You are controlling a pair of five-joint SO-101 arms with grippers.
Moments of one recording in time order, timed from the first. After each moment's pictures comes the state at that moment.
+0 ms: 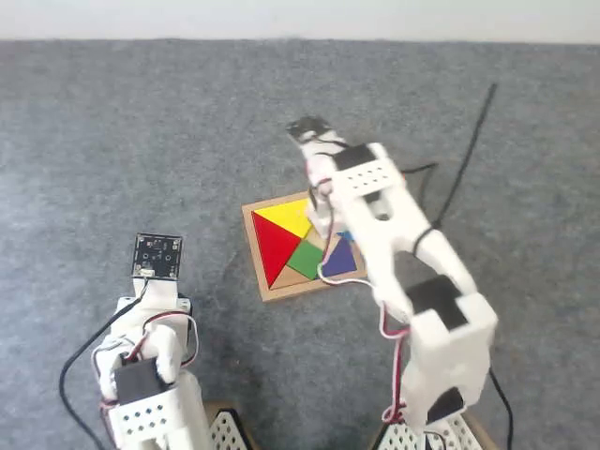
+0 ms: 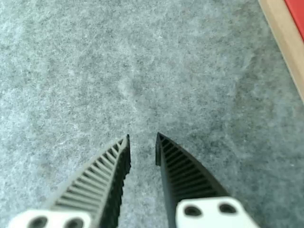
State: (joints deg) left arm -23.2 -101.8 96.9 71.5 -14.6; right arm -28.0 22.7 -3.8 72.3 10.2
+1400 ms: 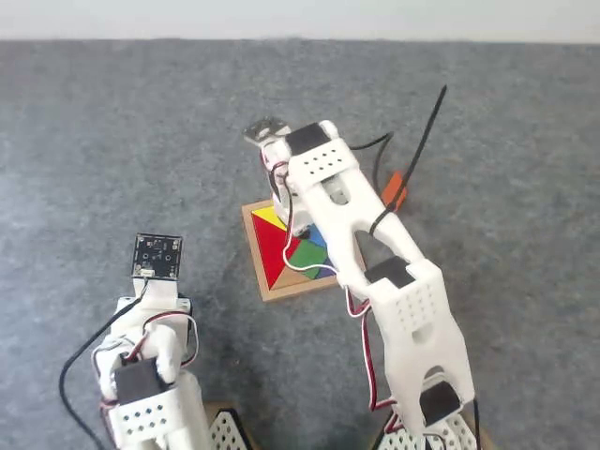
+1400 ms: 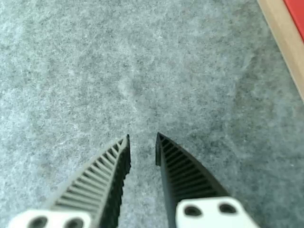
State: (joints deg) left arm -23.2 -101.8 96.9 71.5 -14.6; right arm -31.8 40.6 -35.8 94.0 8.4
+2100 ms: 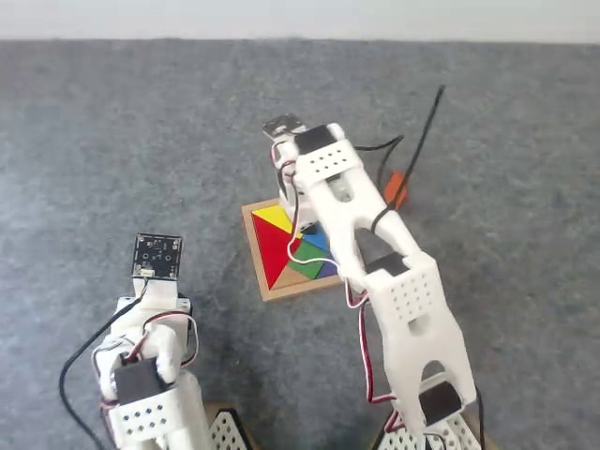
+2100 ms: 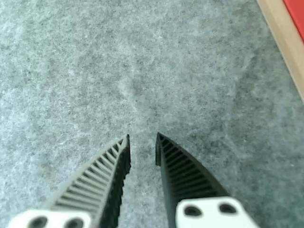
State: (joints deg) left arm -23.2 -101.8 96.9 71.5 -14.6; right arm -32.0 47.7 -37.5 90.5 3.3
